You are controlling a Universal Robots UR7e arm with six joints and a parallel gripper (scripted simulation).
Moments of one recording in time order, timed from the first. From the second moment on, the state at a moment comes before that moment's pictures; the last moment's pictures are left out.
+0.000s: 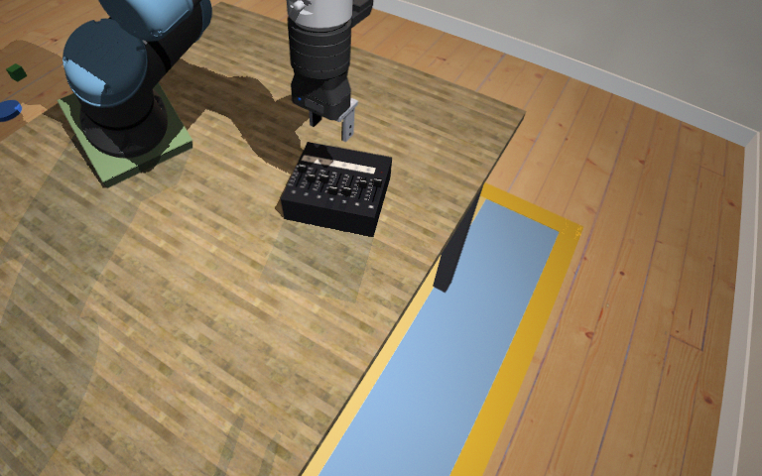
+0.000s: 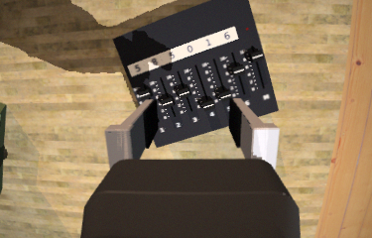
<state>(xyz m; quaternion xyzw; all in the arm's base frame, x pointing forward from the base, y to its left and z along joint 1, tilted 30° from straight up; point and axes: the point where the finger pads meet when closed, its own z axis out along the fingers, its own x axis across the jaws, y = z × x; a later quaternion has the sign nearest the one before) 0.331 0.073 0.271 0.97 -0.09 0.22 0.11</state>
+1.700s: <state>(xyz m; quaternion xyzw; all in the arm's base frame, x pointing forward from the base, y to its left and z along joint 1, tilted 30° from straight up) 0.348 0.069 0.233 0.96 0.02 0.23 0.15</state>
